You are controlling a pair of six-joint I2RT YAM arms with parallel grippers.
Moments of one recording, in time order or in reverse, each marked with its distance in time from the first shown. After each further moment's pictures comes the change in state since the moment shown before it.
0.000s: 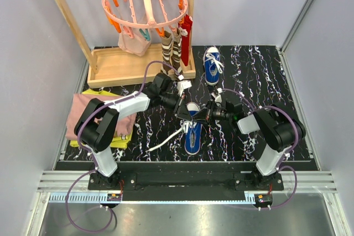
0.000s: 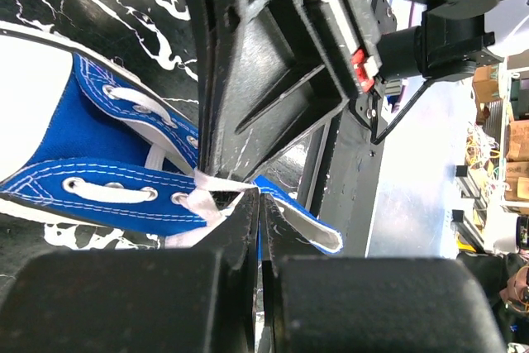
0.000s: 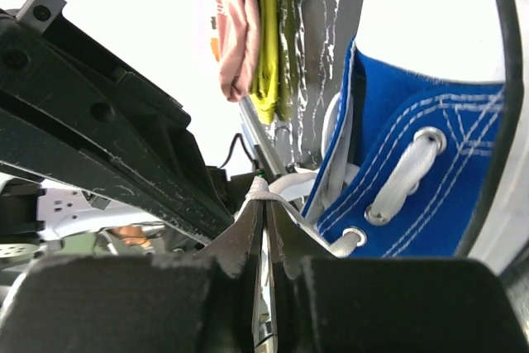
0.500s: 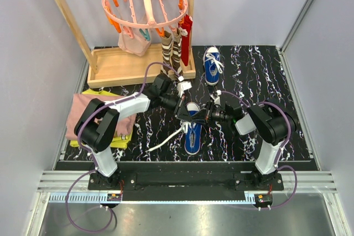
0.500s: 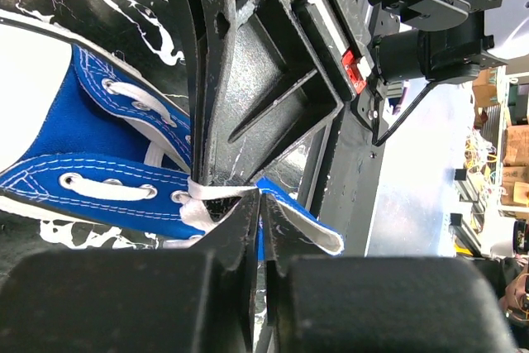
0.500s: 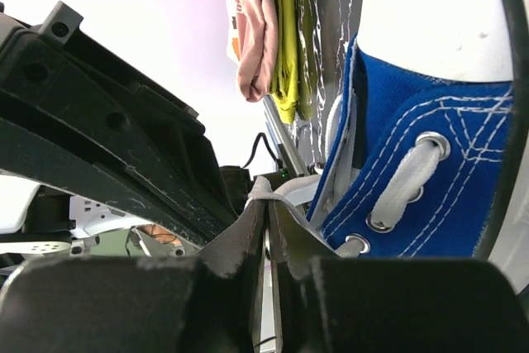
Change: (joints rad) left arm -0.006 0.000 -0.018 0.019 -0.014 -0.021; right arm 0.013 0.111 -0.017 0.225 -0.018 0.157
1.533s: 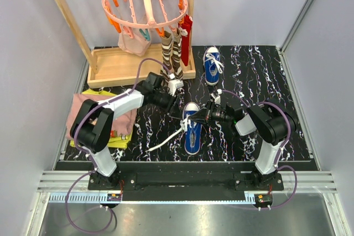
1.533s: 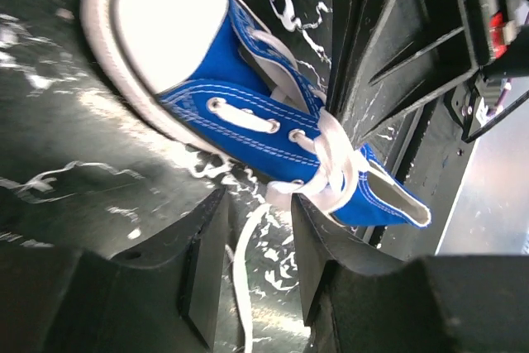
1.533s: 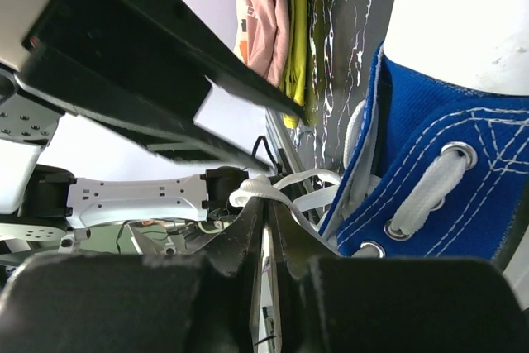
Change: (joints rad) left arm 0.093 -0.035 0.021 -0.195 -0.167 0.201; right arm 0.000 0.005 -0.016 0.078 0.008 -0.011
